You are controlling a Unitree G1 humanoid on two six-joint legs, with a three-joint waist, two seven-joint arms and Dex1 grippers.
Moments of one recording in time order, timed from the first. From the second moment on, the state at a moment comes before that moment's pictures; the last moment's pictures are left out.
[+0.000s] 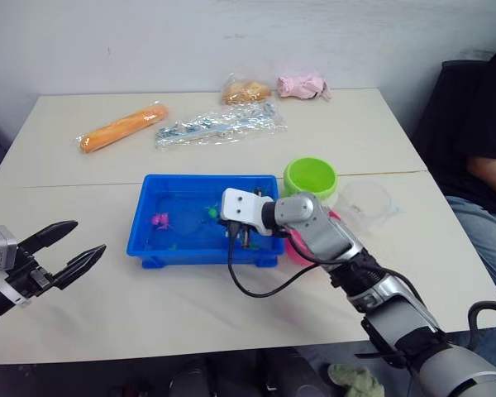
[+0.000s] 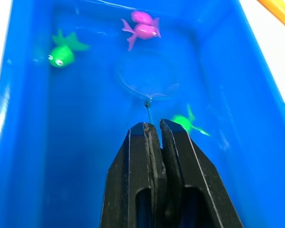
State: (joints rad) left arm 0.20 0.75 0.70 -0.14 -0.68 0.31 -0.96; right arm -0.84 -0.21 0.50 0.23 -0.16 0.31 0.89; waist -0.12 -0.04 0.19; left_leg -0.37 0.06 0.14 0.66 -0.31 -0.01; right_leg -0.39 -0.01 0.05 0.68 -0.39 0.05
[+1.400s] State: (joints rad) left arm 0.13 0.80 0.68 -0.11 -0.62 0.29 -1.01; right arm -0.78 -0.17 0.46 0.25 -0.09 0.30 0.90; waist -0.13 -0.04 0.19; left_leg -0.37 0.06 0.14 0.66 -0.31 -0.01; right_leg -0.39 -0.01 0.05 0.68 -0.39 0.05
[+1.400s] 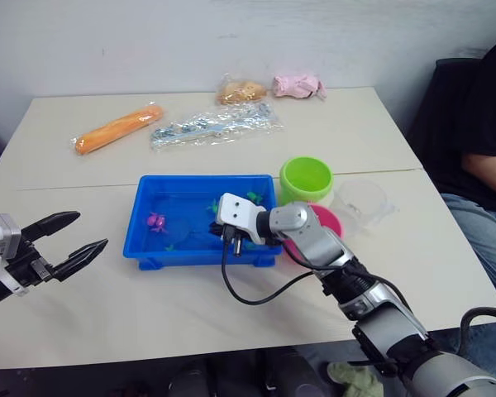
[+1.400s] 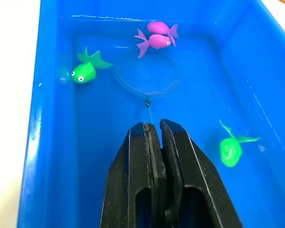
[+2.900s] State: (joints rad) left arm 0.10 0.82 0.65 -0.06 -0.60 0.28 -1.04; right arm -0.68 -0.19 0.40 0.22 -0.01 0.17 0.87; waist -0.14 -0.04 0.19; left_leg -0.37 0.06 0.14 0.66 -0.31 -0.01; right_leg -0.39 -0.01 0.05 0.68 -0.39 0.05
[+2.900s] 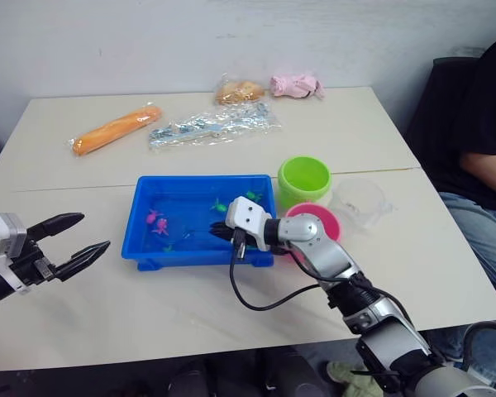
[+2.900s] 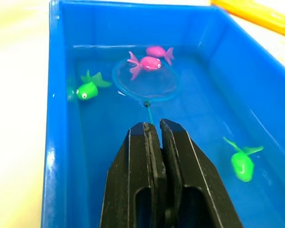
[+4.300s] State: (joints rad) left arm -0.31 0.71 0.19 0.03 -0.58 0.24 -1.21; right arm -0.02 -0.69 -0.32 -0.53 0.42 0.27 0.92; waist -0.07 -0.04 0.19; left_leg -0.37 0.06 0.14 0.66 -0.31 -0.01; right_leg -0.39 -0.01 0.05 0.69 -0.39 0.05
